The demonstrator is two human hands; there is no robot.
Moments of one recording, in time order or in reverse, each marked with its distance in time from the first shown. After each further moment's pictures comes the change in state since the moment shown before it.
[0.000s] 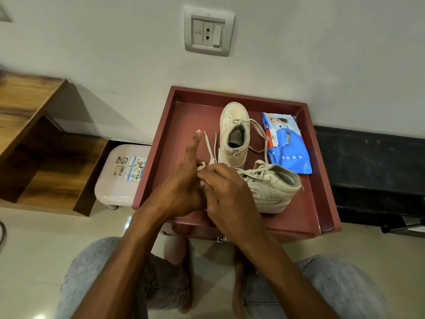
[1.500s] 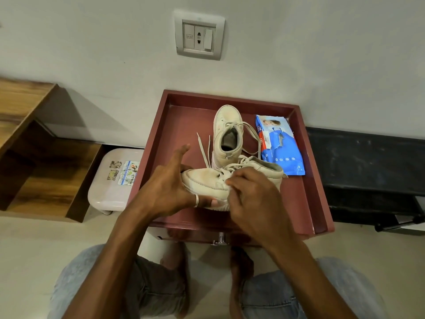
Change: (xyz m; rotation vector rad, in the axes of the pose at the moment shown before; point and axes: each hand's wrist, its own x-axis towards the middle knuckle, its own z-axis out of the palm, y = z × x) left_hand -0.013 0.030 -0.021 0.032 0.033 -0.229; right_hand -0.014 0.037 -0.036 -0.251 0.043 0.061
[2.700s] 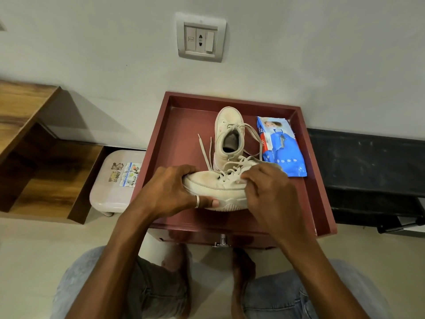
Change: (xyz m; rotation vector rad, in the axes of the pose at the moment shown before) left_hand 0.005 -0.007 -0.004 0.113 -0.024 0.071; right_hand 0.005 0.022 -0.005 -0.061 0.086 0.030
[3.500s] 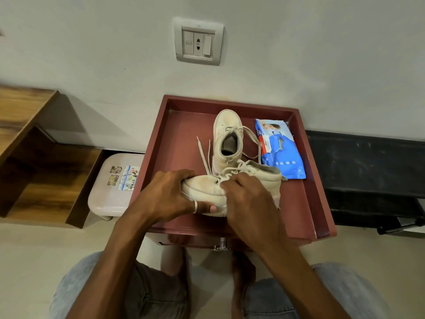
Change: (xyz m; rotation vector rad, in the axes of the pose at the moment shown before) left_hand 0.001 -0.005 0.001 0.019 -0.014 0.036; right_hand -0.005 -0.025 0.016 -0.096 -0.151 -0.045
